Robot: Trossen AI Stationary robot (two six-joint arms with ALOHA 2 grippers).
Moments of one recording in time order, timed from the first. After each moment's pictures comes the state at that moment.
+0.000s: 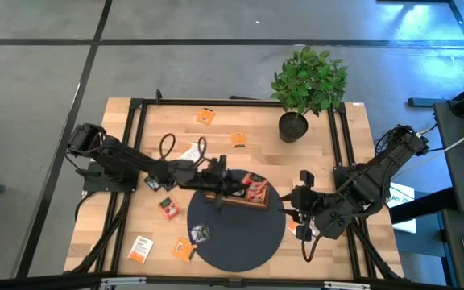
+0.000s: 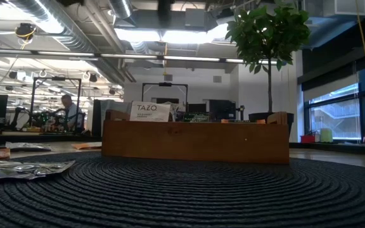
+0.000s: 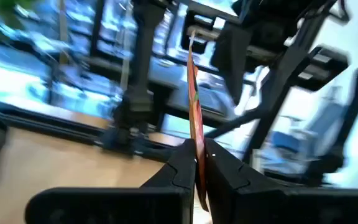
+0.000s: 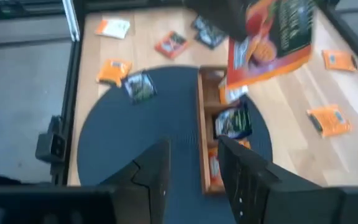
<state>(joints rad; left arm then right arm) -0.26 1.56 0.86 0.78 -0.25 -0.28 0.71 1.42 1.47 -0.91 0.62 0.62</state>
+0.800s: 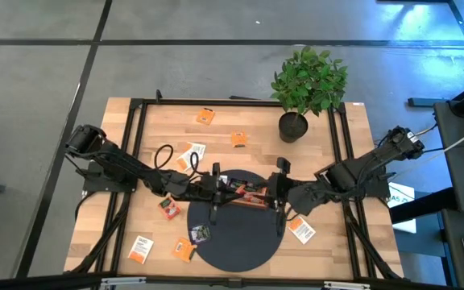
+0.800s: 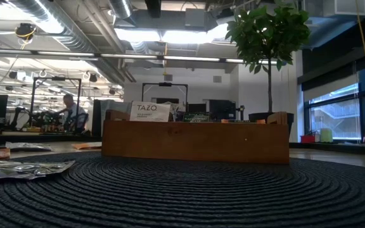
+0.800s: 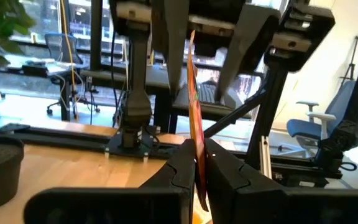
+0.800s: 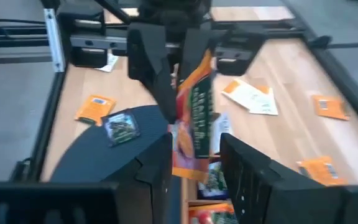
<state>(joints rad) -0.36 1.56 0.83 0.81 -0.37 -0.13 0.50 1.48 1.47 -0.66 0.52 0.36</state>
